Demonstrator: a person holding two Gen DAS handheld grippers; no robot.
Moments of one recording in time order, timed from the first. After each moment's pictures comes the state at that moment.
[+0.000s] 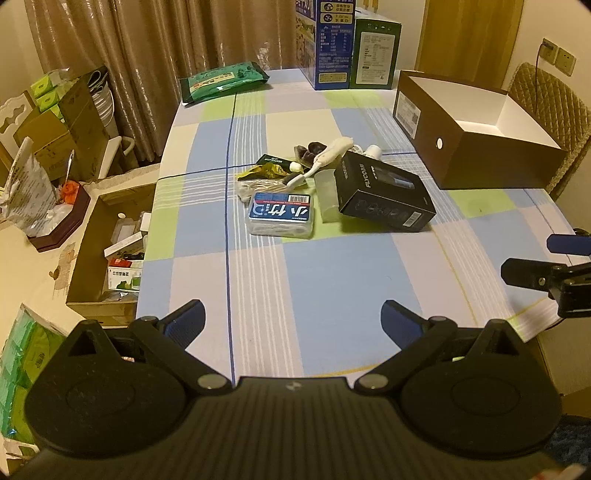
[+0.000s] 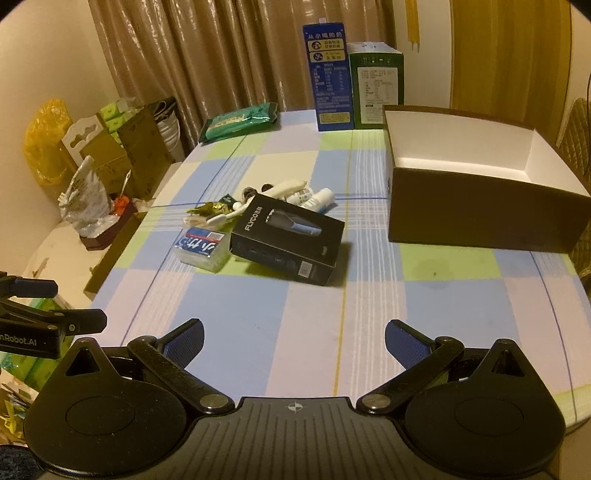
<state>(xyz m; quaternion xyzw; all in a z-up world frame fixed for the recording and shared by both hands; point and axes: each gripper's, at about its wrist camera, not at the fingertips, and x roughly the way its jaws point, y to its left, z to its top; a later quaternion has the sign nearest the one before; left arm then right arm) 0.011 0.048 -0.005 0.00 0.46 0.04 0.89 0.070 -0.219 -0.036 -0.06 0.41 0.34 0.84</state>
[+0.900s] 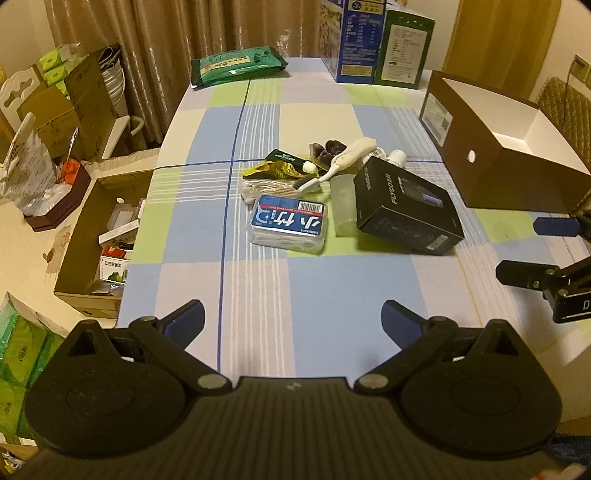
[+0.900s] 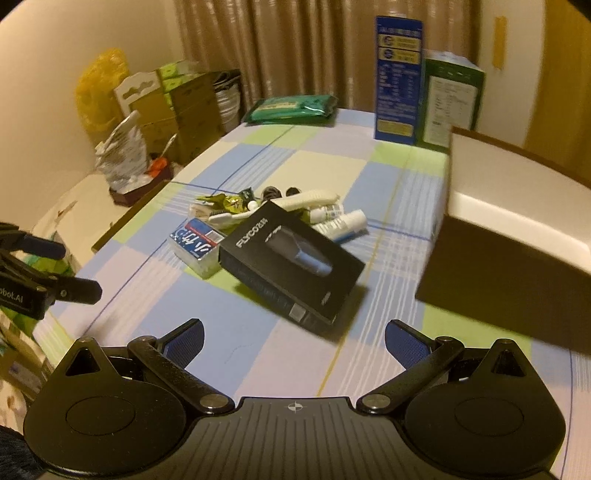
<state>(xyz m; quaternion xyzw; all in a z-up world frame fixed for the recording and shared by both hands) 0.065 0.057 -0.033 -0.04 0.47 0.07 0.88 0.157 -0.189 -0.072 -0.15 0.38 0.46 0.79</state>
